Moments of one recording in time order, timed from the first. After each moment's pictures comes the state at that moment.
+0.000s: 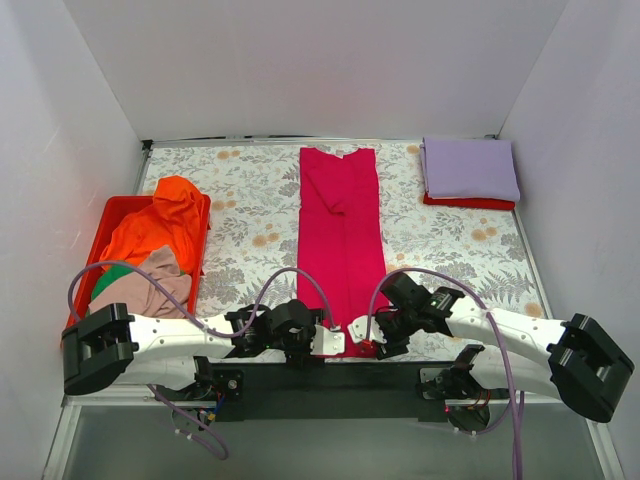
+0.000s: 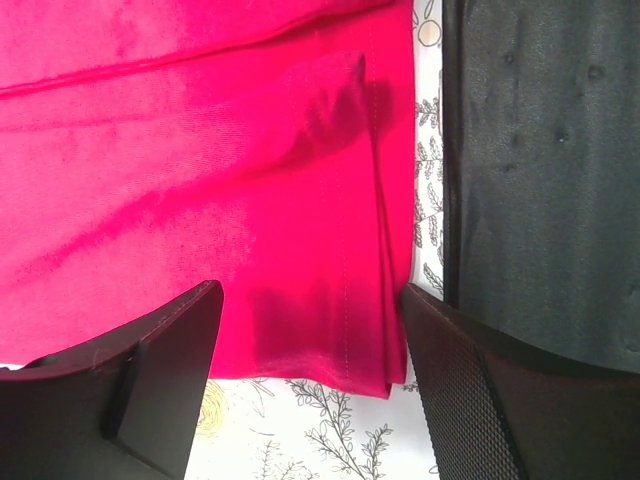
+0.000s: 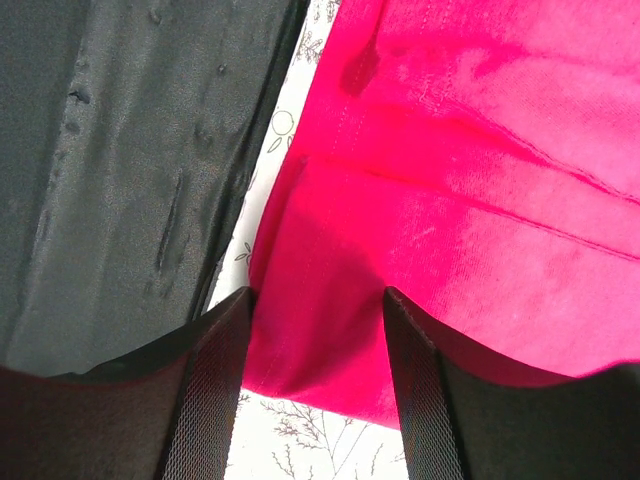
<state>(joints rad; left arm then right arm) -1.23 1.18 0.44 -0.06 0.07 0.45 0.91 1.09 0.46 -0.51 -0.55 -0.96</state>
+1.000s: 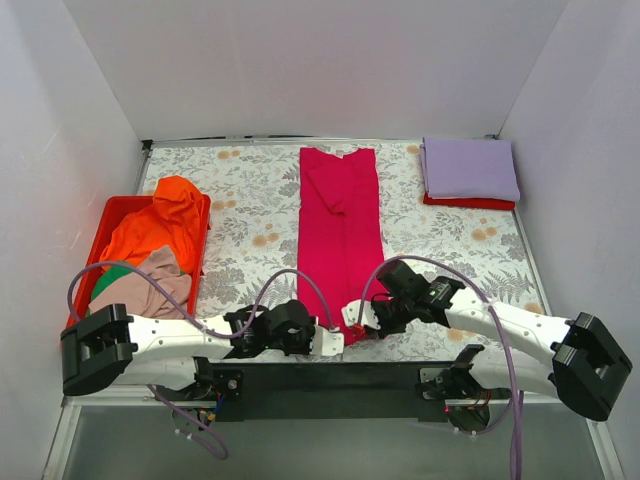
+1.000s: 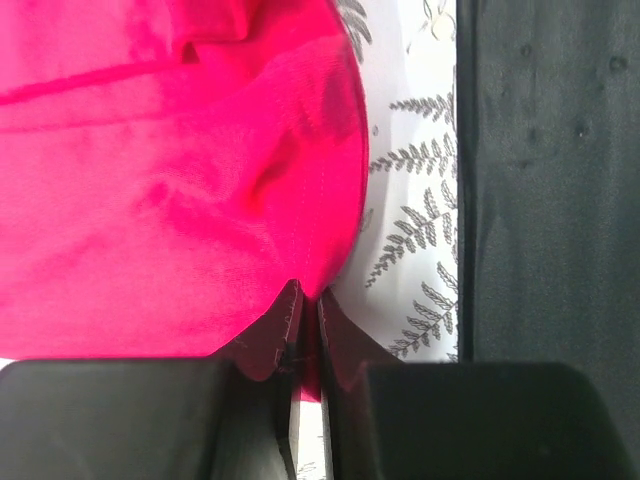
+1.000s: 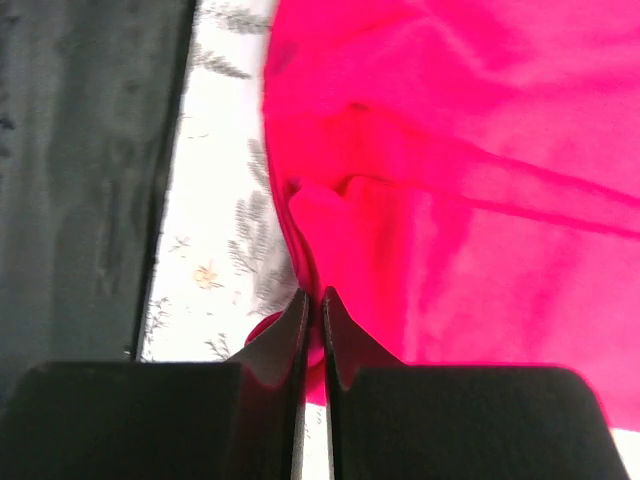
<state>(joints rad) -1.23 1.18 0.42 -0.03 0.06 0.48 0.90 1.11 0.57 -0.56 -0.46 -0.89</state>
